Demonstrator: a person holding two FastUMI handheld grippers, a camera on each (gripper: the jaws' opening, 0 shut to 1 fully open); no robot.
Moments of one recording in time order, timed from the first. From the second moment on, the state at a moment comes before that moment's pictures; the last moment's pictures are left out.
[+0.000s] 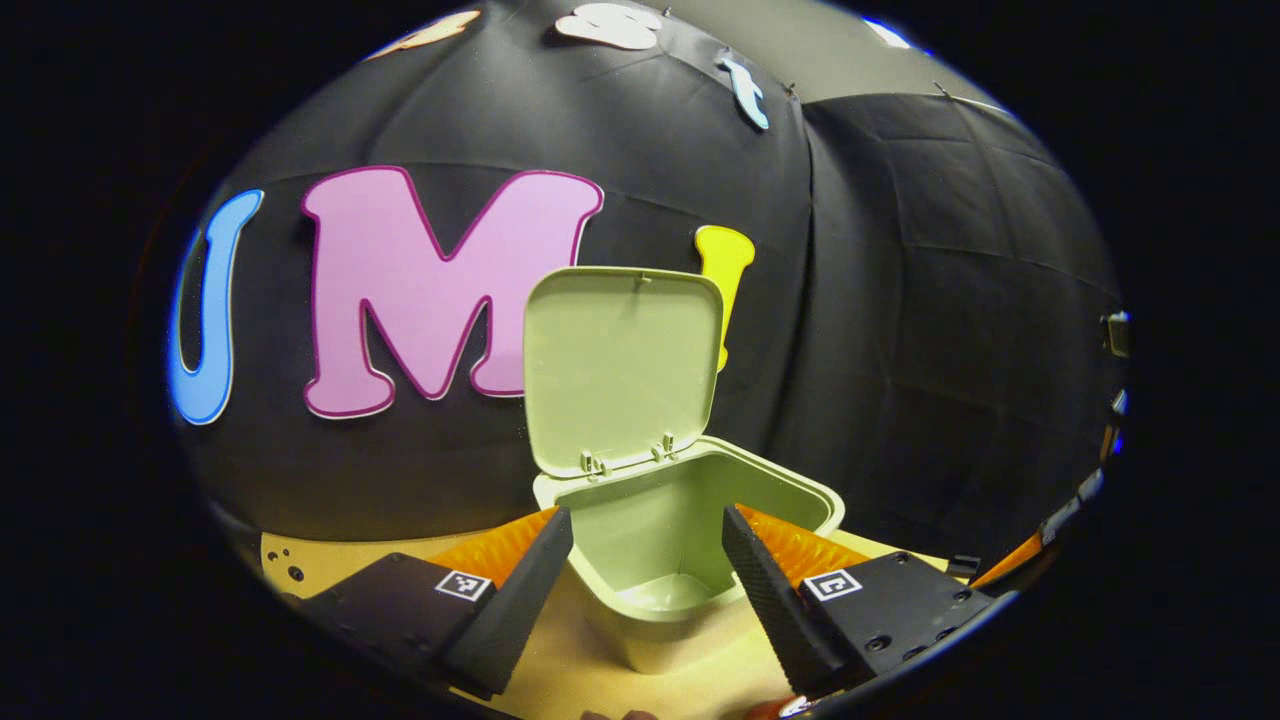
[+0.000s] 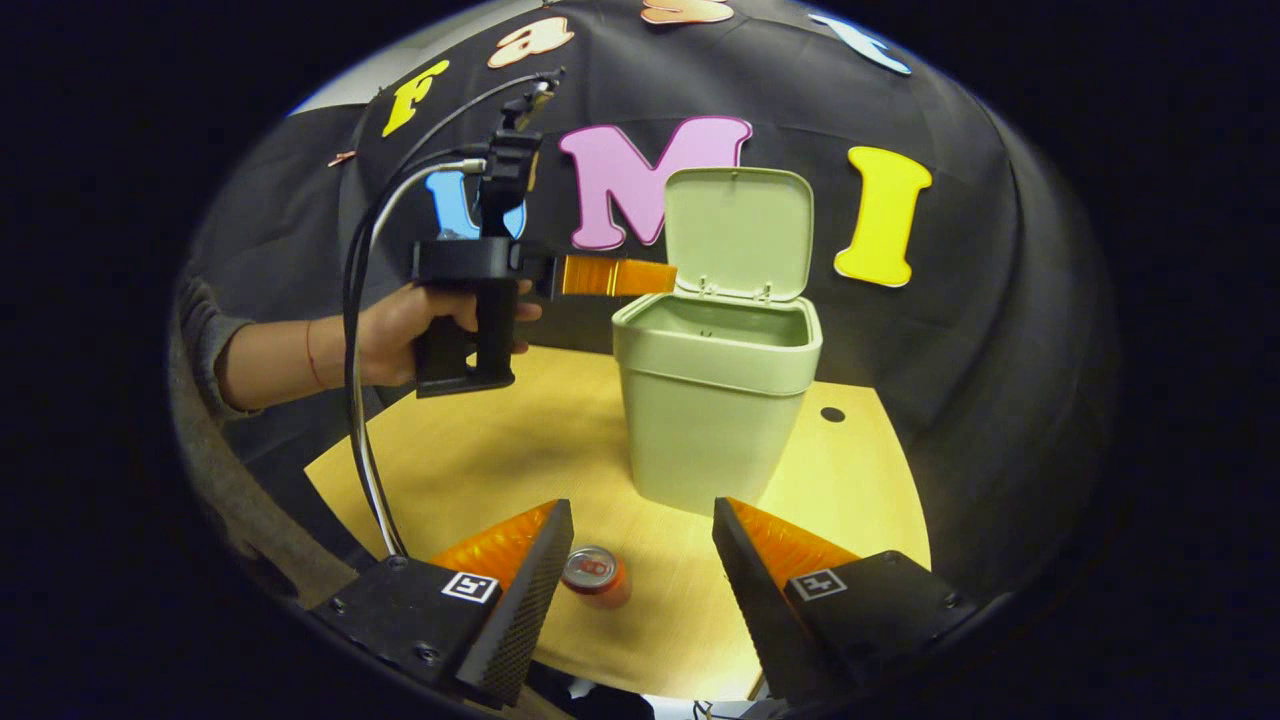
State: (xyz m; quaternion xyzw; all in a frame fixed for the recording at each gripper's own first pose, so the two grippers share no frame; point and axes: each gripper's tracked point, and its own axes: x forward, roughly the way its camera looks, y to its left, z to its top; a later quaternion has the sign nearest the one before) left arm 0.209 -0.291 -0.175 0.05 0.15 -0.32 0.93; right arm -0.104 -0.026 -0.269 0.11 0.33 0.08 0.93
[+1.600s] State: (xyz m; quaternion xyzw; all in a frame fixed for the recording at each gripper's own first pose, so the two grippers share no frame) left arm 0.042 -0.070 -0.146 0.04 0.18 -0.08 0.98; right arm -0.120 0.061 -0.421 0.01 0.45 0.25 0.86
